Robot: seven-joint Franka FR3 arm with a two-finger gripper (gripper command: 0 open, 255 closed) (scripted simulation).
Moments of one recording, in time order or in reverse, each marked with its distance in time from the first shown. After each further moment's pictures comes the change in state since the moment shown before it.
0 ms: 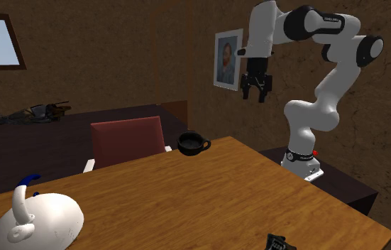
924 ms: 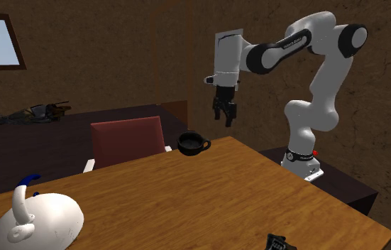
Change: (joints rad) arm -0.045 0.357 -0.026 0.009 -0.085 0.333 -0.029
